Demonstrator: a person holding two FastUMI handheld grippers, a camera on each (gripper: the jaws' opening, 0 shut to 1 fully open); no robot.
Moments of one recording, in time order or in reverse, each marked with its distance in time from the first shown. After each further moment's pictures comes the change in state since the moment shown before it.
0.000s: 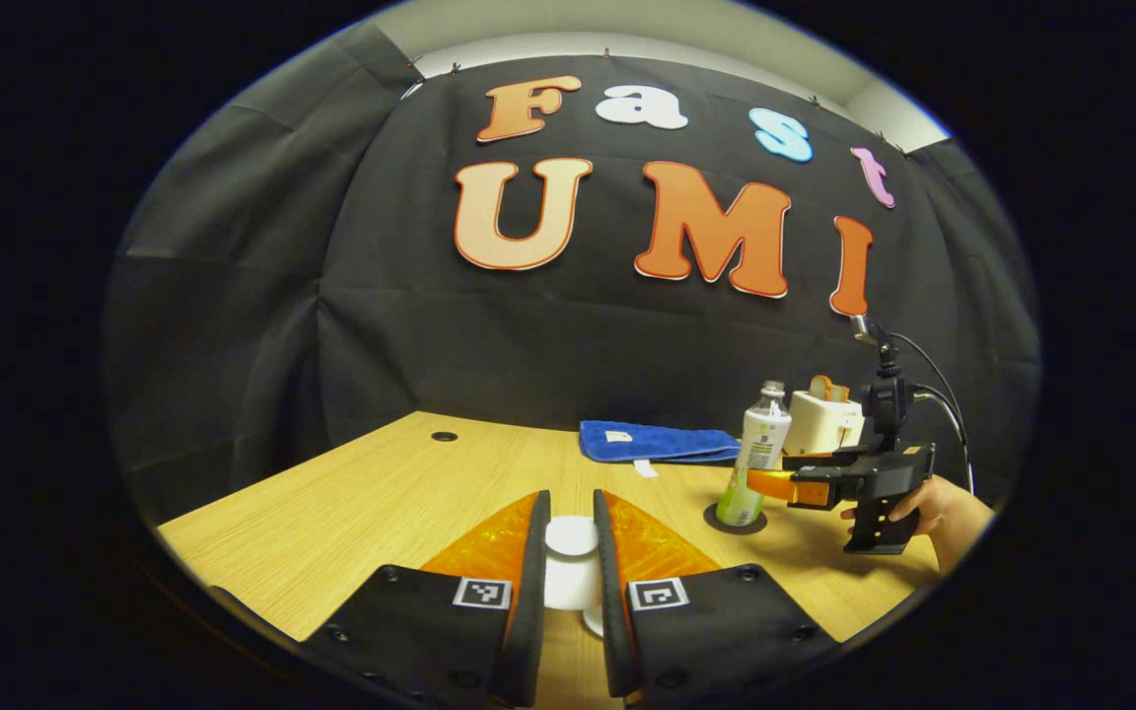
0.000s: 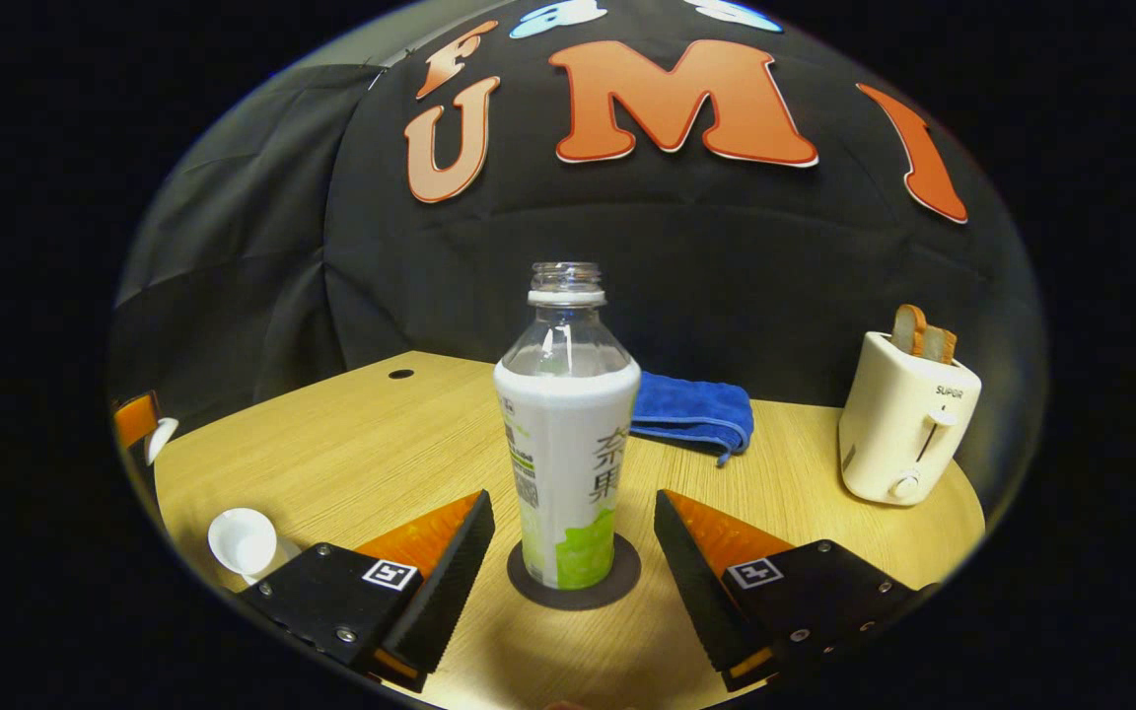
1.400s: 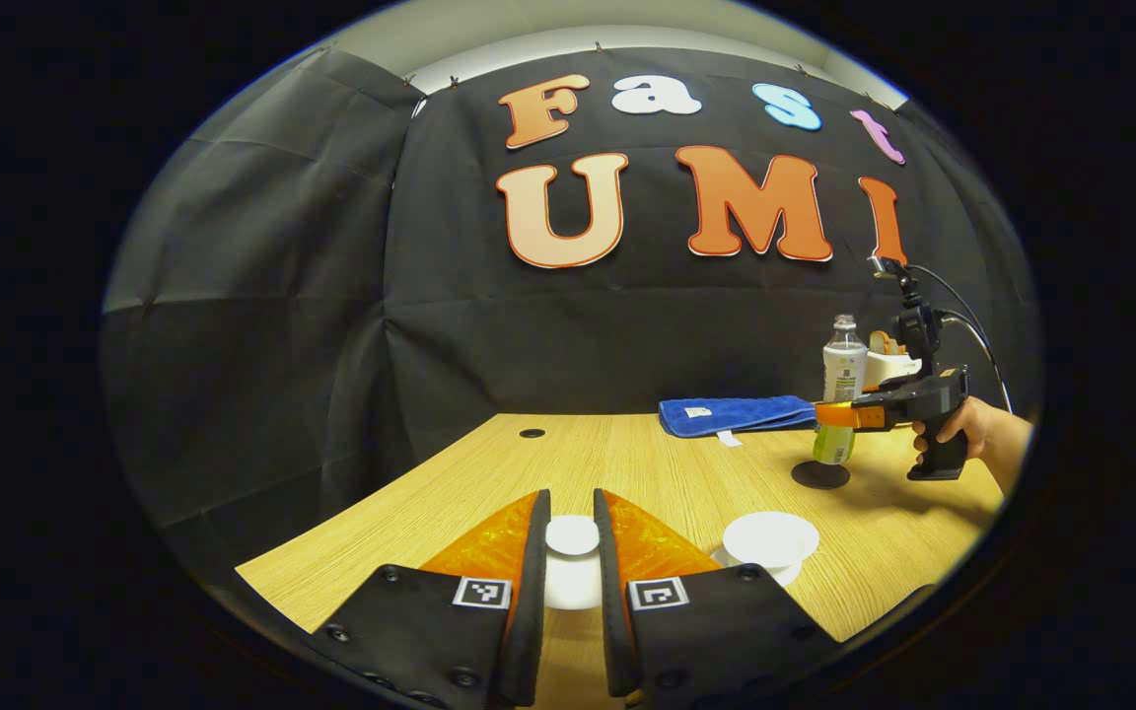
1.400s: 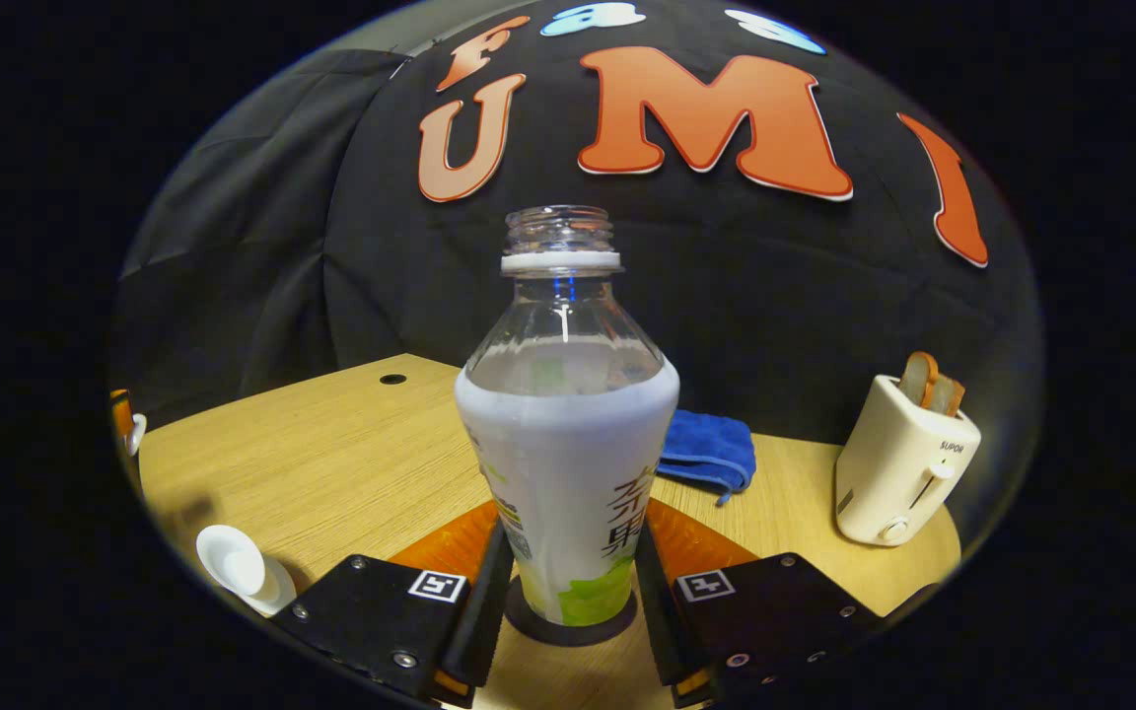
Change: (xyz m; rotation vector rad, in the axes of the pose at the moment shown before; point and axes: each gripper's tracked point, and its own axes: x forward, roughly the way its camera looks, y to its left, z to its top) left arm -0.049 0.092 -0.007 0.136 0.039 0.203; right arm 0.045 0.016 0.018 -0.049 0.007 0.012
